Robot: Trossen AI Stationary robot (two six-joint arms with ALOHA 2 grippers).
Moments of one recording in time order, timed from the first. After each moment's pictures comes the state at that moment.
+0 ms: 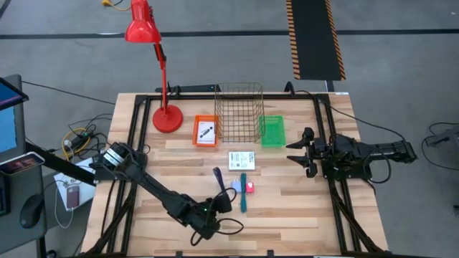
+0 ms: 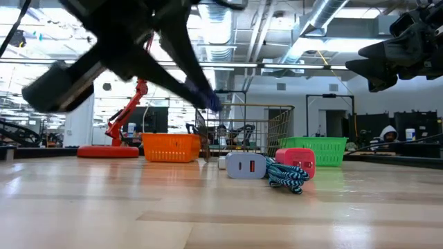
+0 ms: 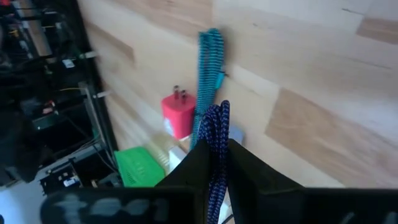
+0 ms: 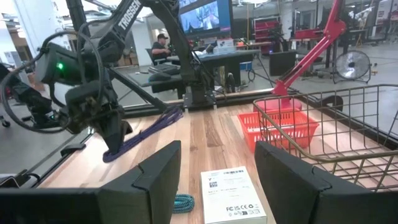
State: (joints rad) left arm -0.62 1.95 1.25 -0.28 -0.72 0.95; right arm 0.08 0.03 0.00 0.03 0.08 0.08
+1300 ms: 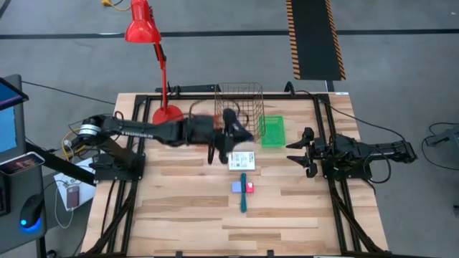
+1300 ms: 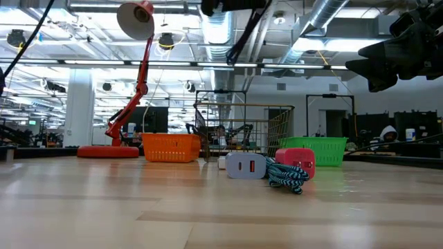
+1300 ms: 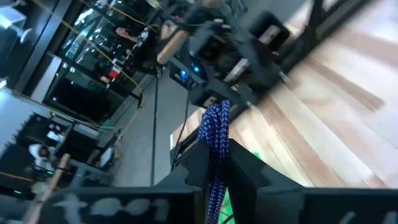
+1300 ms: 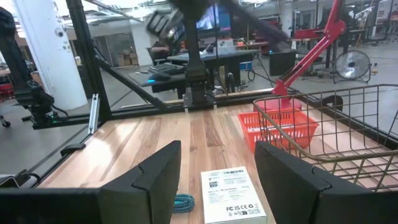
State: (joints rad) left arm 0.02 1.56 1.25 0.10 -0.08 0.81; right arm 0.08 0.03 0.00 0.03 0.08 0.08
